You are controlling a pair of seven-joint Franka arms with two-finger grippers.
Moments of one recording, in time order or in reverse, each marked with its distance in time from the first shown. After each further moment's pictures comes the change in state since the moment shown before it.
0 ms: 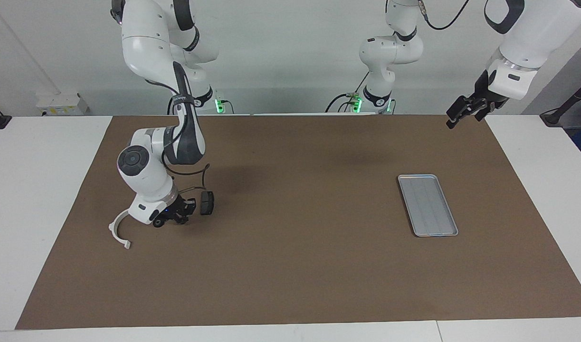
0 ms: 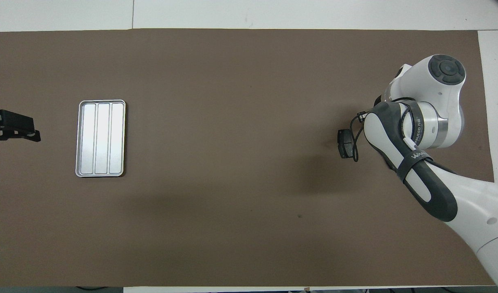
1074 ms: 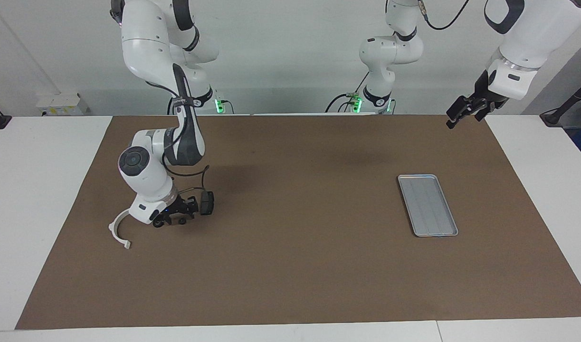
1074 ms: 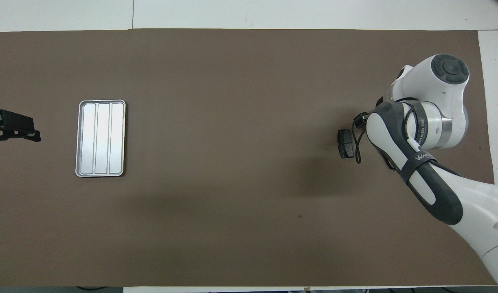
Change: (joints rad) left arm 0.000 0.000 0.000 0.000 0.000 0.000 0.000; right arm -0.003 -0.027 0.004 0.033 0.000 -0.092 0.010
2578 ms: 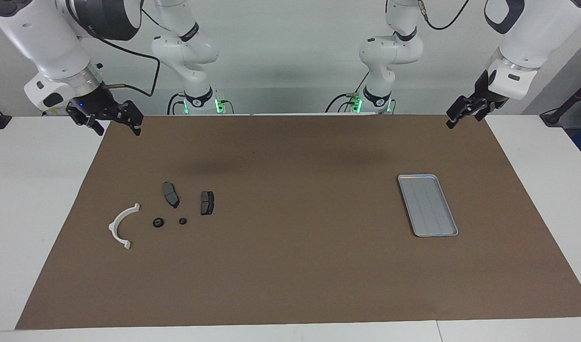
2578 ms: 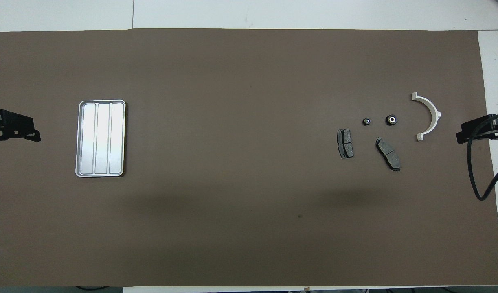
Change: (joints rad) left arm 0.000 0.000 0.000 0.000 0.000 0.000 0.000; right arm -0.128 -0.436 -0.016 0.137 -0.050 -0.592 0.177
